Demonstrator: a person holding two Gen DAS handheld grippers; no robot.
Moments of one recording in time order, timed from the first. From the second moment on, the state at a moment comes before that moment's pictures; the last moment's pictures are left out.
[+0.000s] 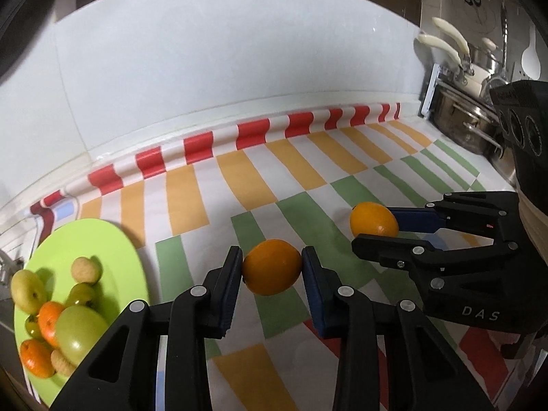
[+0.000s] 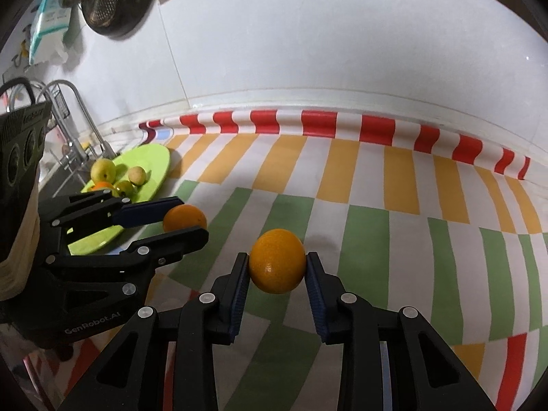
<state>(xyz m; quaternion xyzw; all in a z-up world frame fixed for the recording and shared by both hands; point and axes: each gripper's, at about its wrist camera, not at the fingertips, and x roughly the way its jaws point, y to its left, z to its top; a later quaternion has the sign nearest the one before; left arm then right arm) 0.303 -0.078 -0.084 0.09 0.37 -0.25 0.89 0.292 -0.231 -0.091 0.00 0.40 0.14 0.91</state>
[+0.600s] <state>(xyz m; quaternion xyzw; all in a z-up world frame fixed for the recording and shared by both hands) 0.240 -0.035 -0.037 0.05 0.33 -0.19 0.92 0.232 -0.210 -0.036 0.00 0.34 0.14 0.93</state>
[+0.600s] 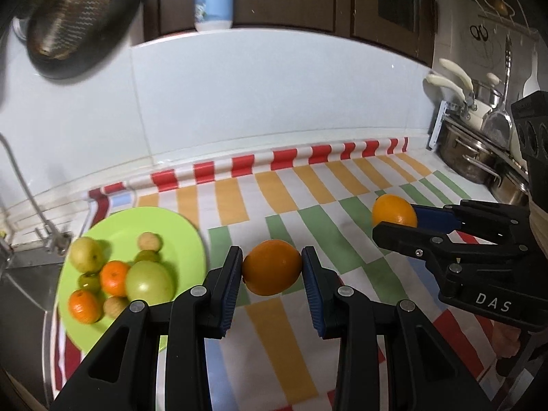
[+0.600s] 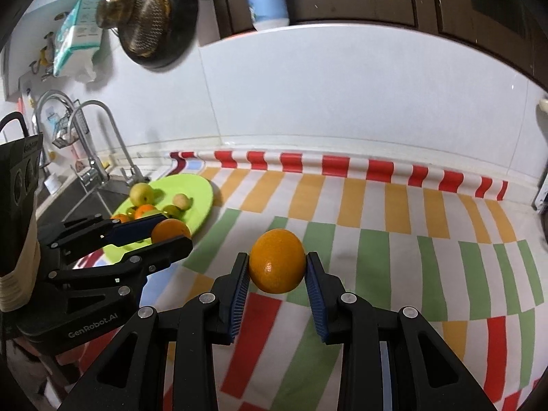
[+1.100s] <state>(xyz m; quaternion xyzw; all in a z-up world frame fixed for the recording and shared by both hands) 0.187 0.006 -0.002 0.04 0.30 -0.15 0.94 0.196 -0.171 -0.009 -0.01 0.31 0.18 0.93</state>
